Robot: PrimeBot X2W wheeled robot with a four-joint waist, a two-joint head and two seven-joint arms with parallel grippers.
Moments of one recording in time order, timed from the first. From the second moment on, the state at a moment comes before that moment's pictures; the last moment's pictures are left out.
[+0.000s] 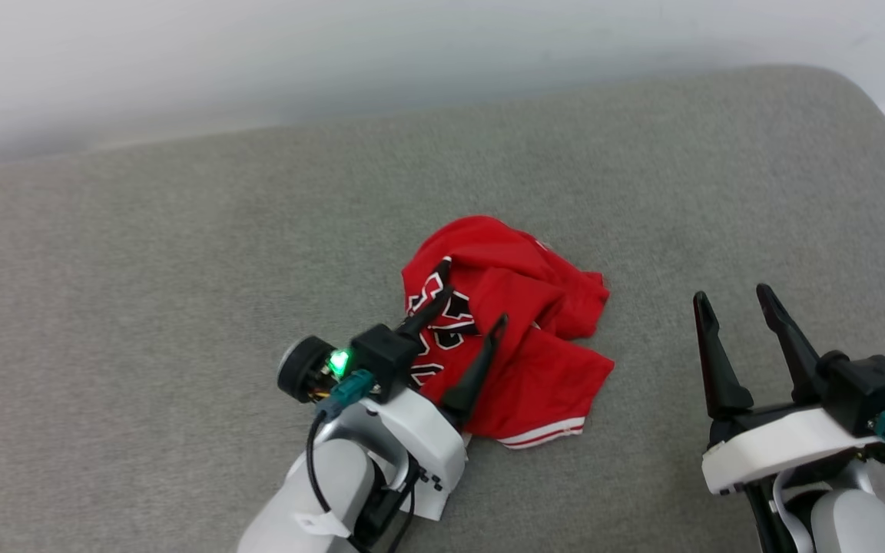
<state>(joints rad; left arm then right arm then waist) -0.41 0.10 -0.55 0.37 -0.30 -0.11 -0.21 -0.12 -0.05 0.02 0.04 0.14 0.13 -0.12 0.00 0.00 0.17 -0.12</state>
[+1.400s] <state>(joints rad) -0.08 0.32 -0.36 0.10 -0.33 0.11 -0.10 0.04 -0.05 -0.01 -0.04 0.12 0.13 -0.01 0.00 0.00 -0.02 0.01</state>
